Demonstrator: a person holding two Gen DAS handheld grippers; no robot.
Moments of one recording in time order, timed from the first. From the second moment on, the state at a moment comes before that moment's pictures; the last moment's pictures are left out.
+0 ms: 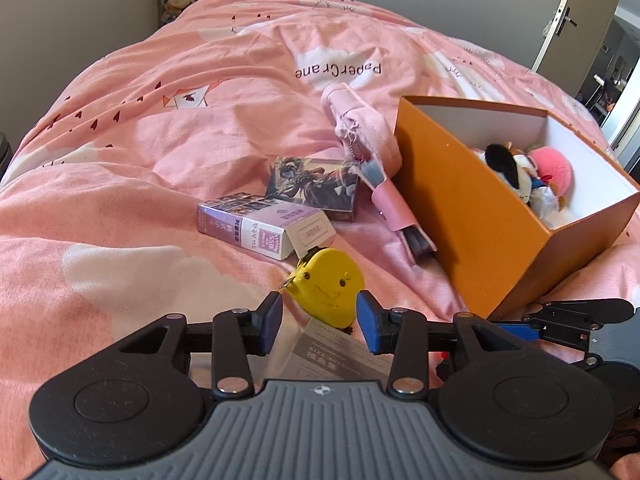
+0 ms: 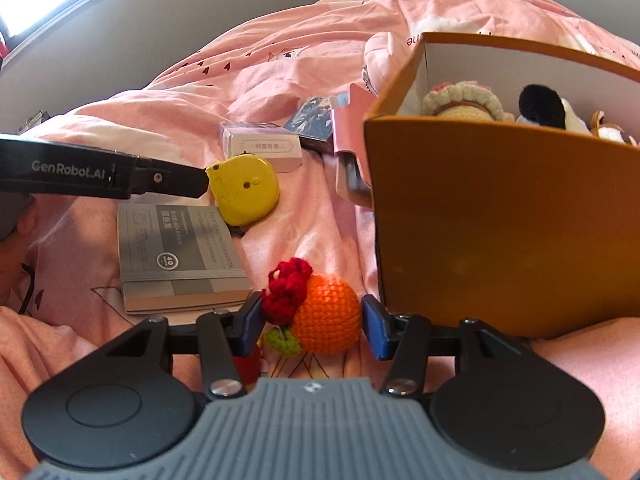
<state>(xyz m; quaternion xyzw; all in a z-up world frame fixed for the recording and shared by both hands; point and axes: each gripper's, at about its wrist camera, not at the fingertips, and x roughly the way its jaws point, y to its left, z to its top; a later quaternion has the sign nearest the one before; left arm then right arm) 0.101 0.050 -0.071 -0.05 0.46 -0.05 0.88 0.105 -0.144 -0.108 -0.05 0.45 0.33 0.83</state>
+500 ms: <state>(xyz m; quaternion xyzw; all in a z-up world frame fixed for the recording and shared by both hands) 0.109 0.054 -0.073 -0.07 0.51 -0.06 0.86 0.108 -0.153 -0.112 -0.01 0.45 0.34 0.82</state>
